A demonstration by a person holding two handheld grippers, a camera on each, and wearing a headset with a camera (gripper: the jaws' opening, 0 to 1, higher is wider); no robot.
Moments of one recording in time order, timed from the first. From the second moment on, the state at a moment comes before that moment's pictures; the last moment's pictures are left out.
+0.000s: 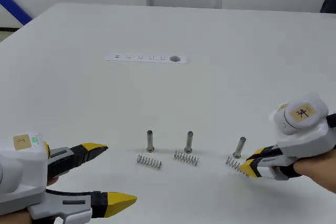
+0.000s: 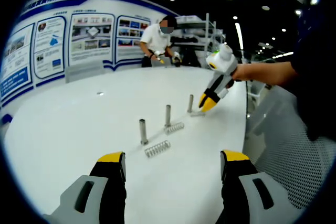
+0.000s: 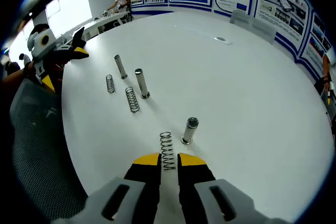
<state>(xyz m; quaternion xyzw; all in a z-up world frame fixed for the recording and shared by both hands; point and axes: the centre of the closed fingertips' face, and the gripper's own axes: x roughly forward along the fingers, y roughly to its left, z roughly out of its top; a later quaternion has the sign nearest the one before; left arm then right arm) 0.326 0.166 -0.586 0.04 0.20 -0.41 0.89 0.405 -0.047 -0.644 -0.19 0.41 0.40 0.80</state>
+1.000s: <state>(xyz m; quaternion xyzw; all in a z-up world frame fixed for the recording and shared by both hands) 0.322 0.172 -0.588 0.03 0.20 -0.39 0.90 0.416 -0.012 -0.663 -0.28 0.42 0.44 0.74</state>
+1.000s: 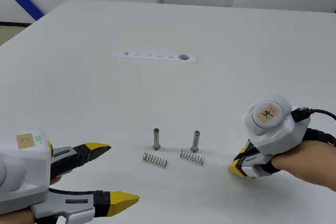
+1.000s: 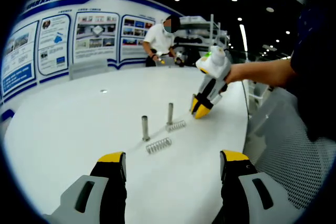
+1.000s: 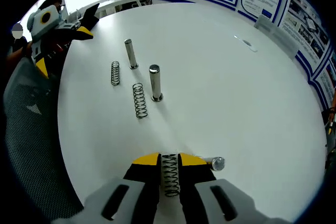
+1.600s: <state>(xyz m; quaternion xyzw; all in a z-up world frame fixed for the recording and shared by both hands) 0.316 0.170 -0.579 0.04 0.19 -0.40 0.90 0.408 -0.010 -0.659 -0.29 0.43 0.45 0.73</state>
